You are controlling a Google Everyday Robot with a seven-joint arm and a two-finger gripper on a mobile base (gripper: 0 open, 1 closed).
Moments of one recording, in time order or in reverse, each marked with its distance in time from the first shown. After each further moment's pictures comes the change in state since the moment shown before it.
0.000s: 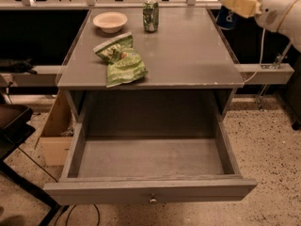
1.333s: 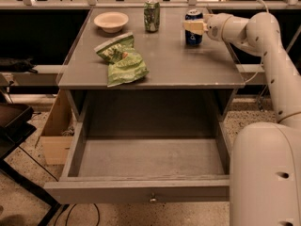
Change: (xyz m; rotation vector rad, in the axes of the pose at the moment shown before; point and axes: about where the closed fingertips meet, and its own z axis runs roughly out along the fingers) arm 0.157 -0.059 0.134 0.042 0.249 0.000
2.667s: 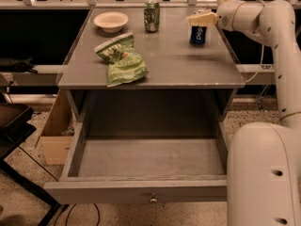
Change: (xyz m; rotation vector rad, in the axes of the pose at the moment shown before) arm -0.047 -0.013 -0.024 0.017 -0.051 -0.149
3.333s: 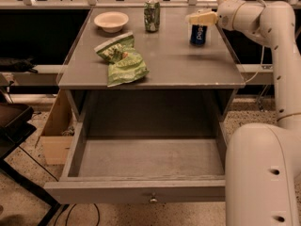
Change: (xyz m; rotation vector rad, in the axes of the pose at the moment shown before) arm -0.005 -0.003 -0.002 -0.003 -0.043 -0.012
